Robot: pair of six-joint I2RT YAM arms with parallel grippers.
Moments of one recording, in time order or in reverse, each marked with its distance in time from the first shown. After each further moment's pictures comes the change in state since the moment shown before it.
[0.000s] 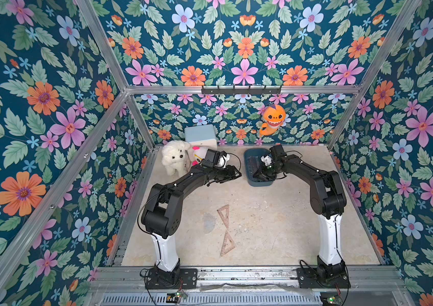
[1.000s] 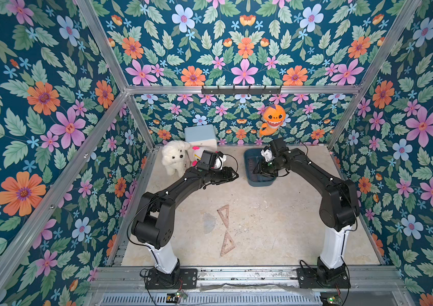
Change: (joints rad) left arm 0.006 -0.162 -0.131 -0.027 -0.061 0.002; right arm 0.119 -0.271 -0.063 -0.169 0.195 -0.087
